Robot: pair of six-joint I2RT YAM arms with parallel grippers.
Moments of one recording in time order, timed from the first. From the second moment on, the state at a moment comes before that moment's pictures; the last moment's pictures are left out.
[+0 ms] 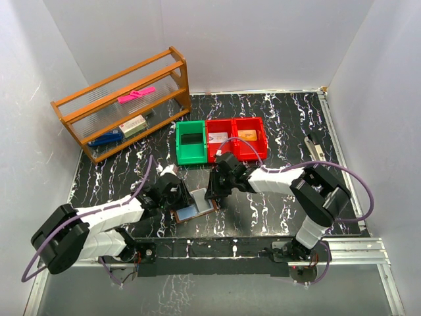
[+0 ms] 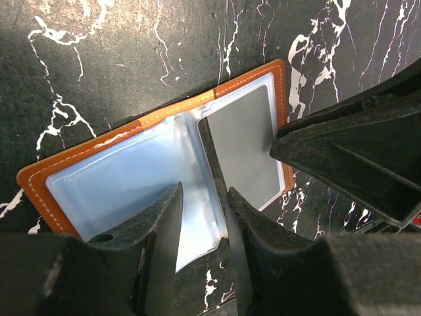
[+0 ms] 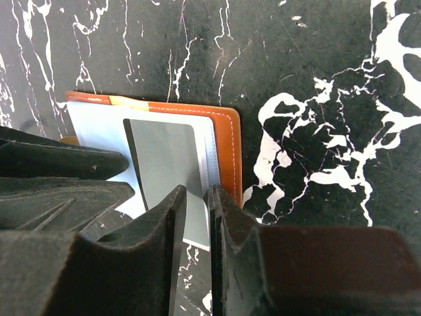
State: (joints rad) left arm -0.80 1.17 0.40 -0.08 -0.04 -0.97; right arm 0.80 1.67 0.84 -0.06 -0.26 0.76
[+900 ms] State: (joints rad) left arm -0.79 1.20 0.27 0.20 -0.03 -1.15; right arm 0.79 1.66 0.72 0.14 -0.31 0.87
